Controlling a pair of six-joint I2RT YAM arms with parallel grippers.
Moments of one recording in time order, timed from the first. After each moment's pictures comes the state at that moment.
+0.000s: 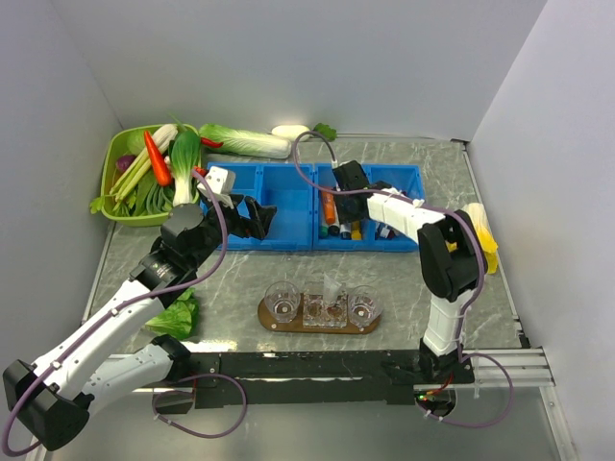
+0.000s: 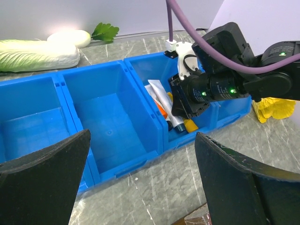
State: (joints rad) left arm -0.62 0.90 0.83 0.00 -0.08 -0.25; right arm 0.47 1.88 1.35 -0.45 0.16 0.17
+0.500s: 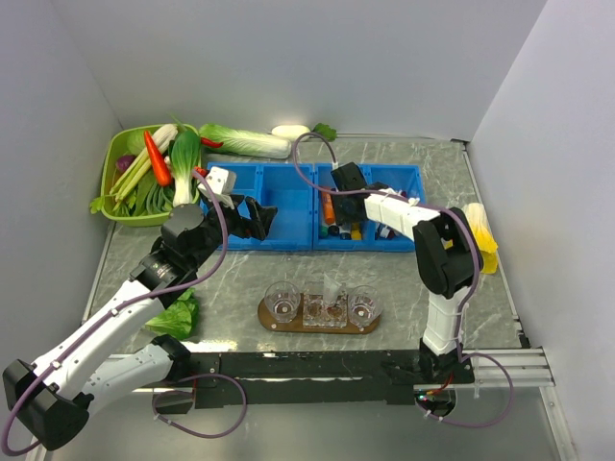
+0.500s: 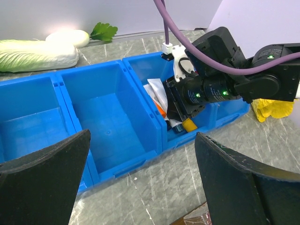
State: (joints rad) left arm -0.62 0.90 0.83 0.00 -0.08 -0.25; right arm 0.47 1.91 1.35 -0.43 0.16 0.22
